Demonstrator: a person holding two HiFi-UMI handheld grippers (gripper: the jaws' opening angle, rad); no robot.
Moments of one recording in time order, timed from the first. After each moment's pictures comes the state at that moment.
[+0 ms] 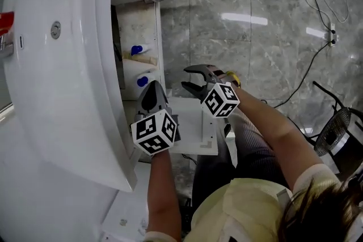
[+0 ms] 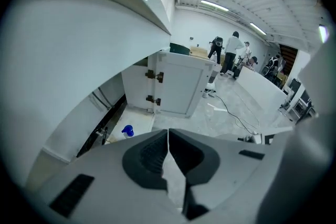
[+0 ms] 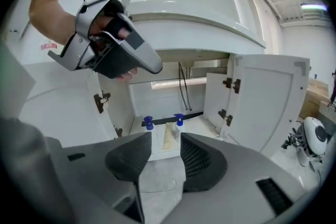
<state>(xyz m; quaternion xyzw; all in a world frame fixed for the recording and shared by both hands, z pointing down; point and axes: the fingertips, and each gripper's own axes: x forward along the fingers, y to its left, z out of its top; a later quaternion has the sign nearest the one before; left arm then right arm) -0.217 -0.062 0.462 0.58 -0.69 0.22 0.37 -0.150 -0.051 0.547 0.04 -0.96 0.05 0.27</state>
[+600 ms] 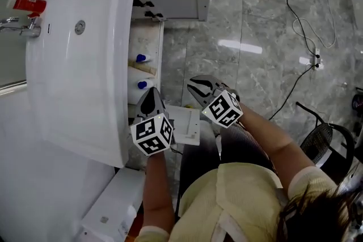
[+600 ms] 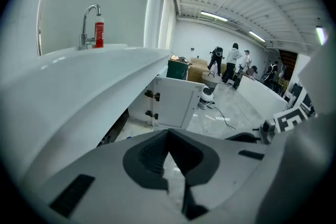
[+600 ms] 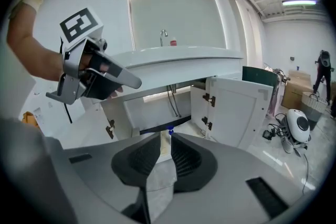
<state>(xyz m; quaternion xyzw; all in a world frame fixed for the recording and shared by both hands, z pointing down) -0.186 -0.052 0.355 0.58 -0.72 0.19 0.33 -0.085 -0.073 0.418 0.10 -0.95 0.10 0.27</state>
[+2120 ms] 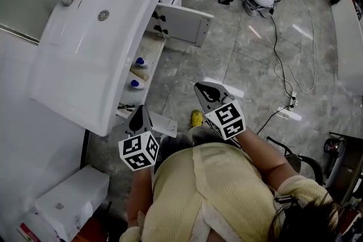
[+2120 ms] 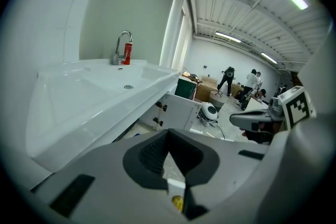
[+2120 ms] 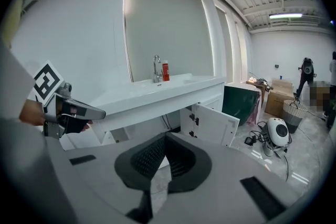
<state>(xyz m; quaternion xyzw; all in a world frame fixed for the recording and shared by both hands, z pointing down) -0.153 0.071 0.248 0.53 -0.78 0.09 0.32 -0.018 -0.057 0.255 0.17 -0.95 0.10 0.24</state>
